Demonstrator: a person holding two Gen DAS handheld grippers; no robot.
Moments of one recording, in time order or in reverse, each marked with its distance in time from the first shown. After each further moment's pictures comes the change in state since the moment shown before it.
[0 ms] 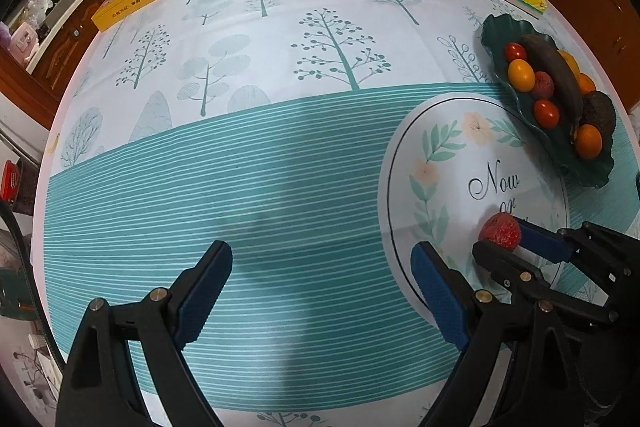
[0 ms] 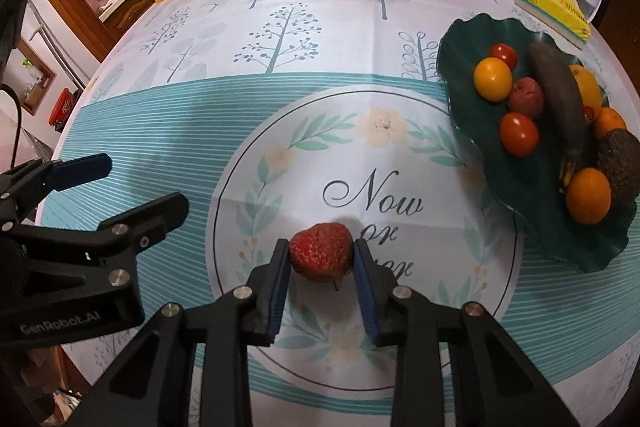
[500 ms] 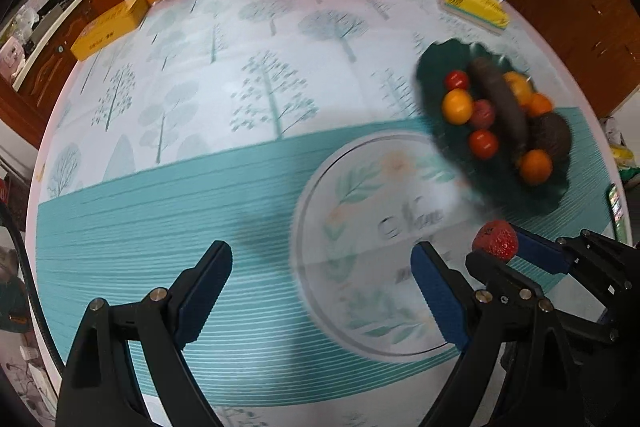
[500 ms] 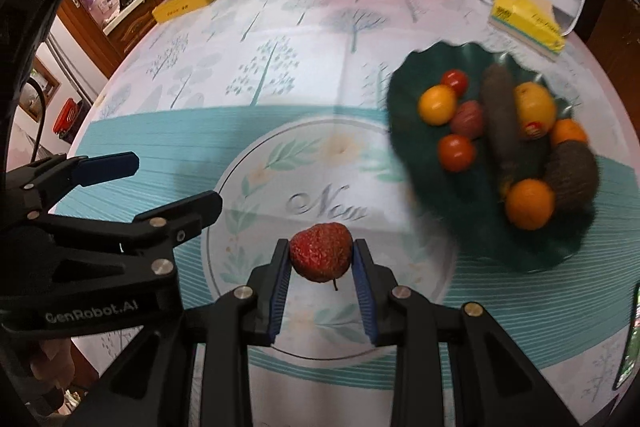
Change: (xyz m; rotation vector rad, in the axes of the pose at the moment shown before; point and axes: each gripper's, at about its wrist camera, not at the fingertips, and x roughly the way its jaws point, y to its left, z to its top) left arm -0.038 -0.054 0.026 0.019 -0.060 -0.068; right arm -0.057 -0.035 0.002 -0.004 -0.076 -0.017
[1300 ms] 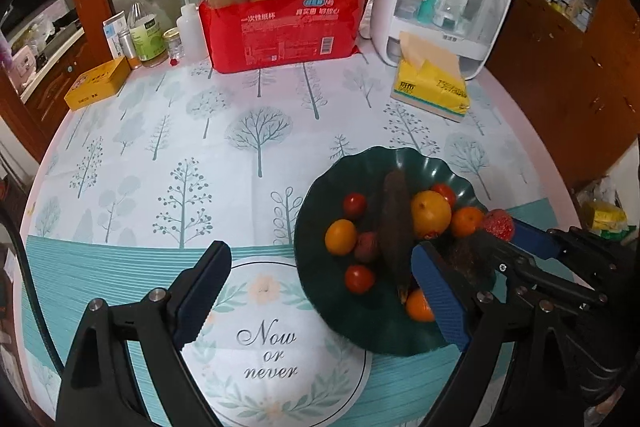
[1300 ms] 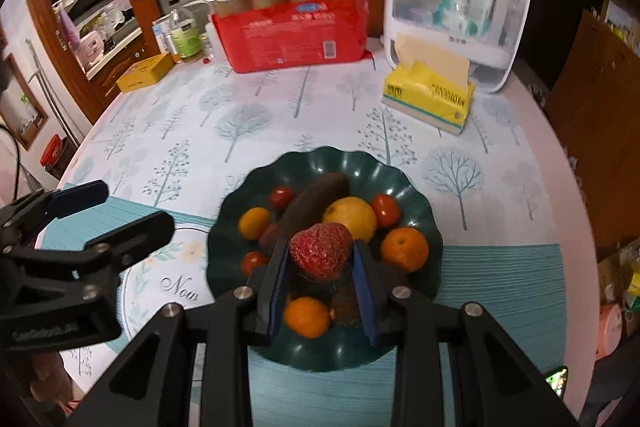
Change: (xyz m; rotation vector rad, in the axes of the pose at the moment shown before) left arm -0.025 -0.118 0.086 -0.099 -0.169 0.007; right arm -0.050 -0.156 0.074 -0.002 -0.119 -0.047
